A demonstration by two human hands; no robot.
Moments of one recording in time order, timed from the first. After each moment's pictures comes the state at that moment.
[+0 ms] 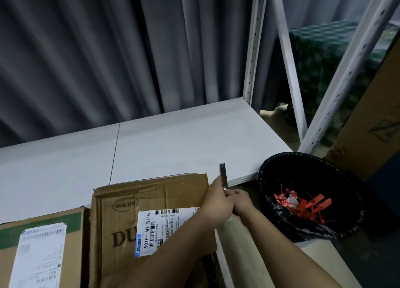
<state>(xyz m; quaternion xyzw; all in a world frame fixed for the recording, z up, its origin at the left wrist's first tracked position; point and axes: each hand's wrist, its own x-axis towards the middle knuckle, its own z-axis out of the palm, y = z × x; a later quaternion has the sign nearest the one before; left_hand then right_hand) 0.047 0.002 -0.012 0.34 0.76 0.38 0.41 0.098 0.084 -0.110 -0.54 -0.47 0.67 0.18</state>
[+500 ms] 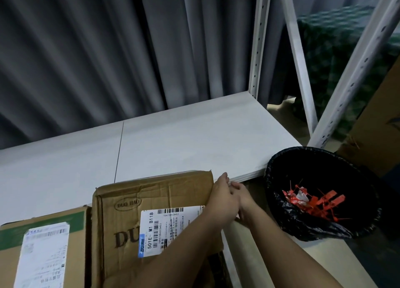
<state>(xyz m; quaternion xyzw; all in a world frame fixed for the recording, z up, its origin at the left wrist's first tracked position) 0.044 0.005 -0.025 0.33 0.76 0.37 0.42 0.081 0.087 -0.130 -0.51 -0.37 0.76 0.18</state>
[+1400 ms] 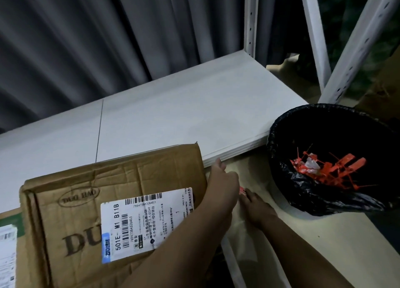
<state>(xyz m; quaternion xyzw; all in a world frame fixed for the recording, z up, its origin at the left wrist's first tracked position) 0.051 0.020 -0.071 0.18 0.72 0.45 0.49 0.140 0.081 -0.265 -0.47 -0.81 0.33 -0.12</state>
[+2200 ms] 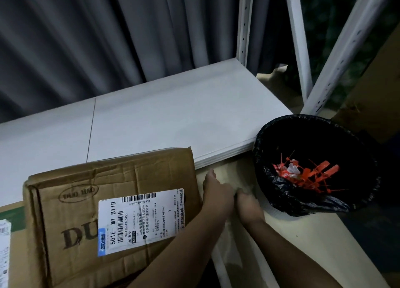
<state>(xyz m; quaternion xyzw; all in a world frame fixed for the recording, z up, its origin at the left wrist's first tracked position) 0.069 0.016 -0.076 0.19 0.77 0.40 0.46 0.141 0.075 -0.227 -0.55 -0.79 0.28 -0.04</state>
